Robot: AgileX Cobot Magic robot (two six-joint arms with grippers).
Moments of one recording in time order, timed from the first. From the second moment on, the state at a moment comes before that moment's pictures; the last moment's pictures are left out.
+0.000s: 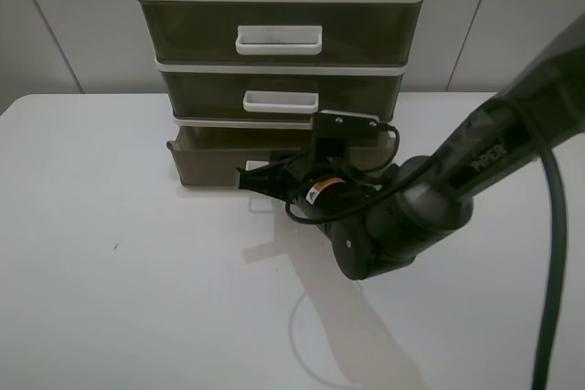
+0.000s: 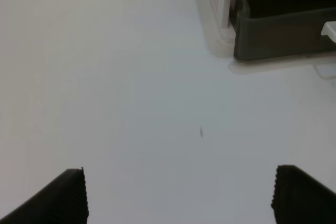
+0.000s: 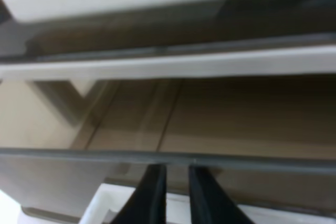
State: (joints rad) left arm -0.03 -0.01 -0.50 -0.05 1.06 0.11; right arm 0.87 2.15 -0.81 0.51 -0.91 0.16
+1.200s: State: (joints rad) left arm -0.03 -0.01 -0.50 -0.05 1.06 0.11; right arm 0.89 2.27 -0.95 0.57 -1.00 0.16
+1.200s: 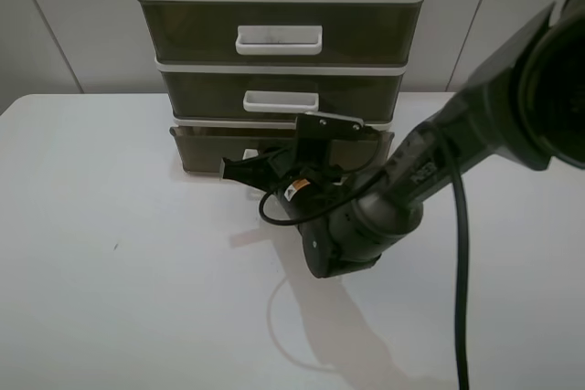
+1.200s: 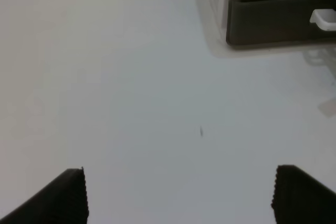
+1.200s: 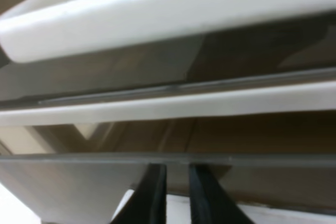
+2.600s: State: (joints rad) left arm -0.03 -0.01 -0.50 -0.05 1.06 0.11; right arm 0.92 2.02 -0.68 0.49 -0.98 0.15
